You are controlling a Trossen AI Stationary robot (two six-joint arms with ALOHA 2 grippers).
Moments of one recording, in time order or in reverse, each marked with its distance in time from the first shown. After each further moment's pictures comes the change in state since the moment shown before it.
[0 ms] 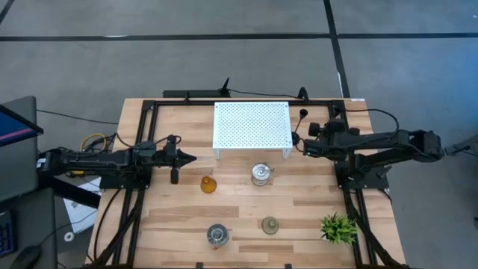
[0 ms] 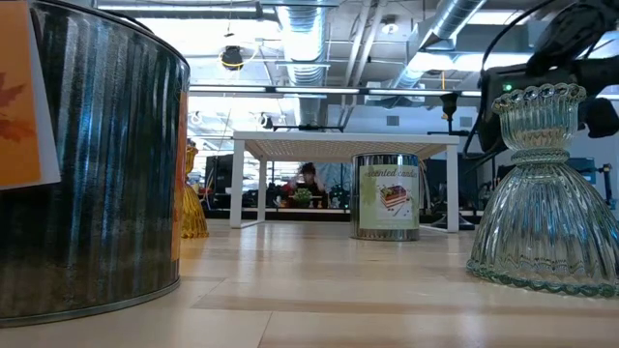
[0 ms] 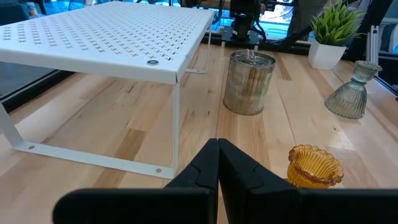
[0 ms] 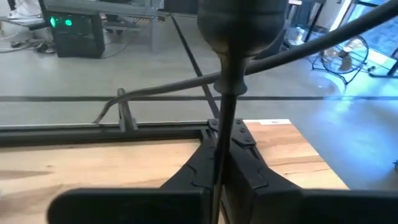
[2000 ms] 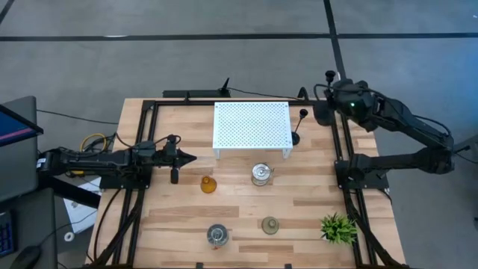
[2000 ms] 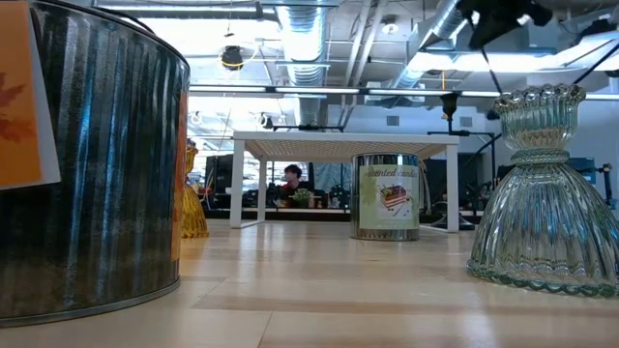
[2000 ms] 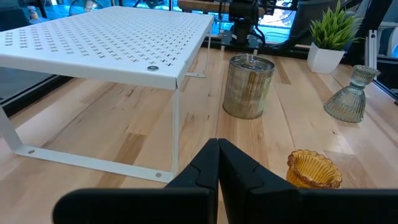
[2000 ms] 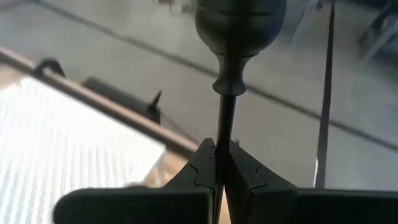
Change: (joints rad) left arm 0.000 0.000 0.000 0.015 0.000 0.000; right arm -0.134 -0.211 0.761 0.012 -0.591 -1.194
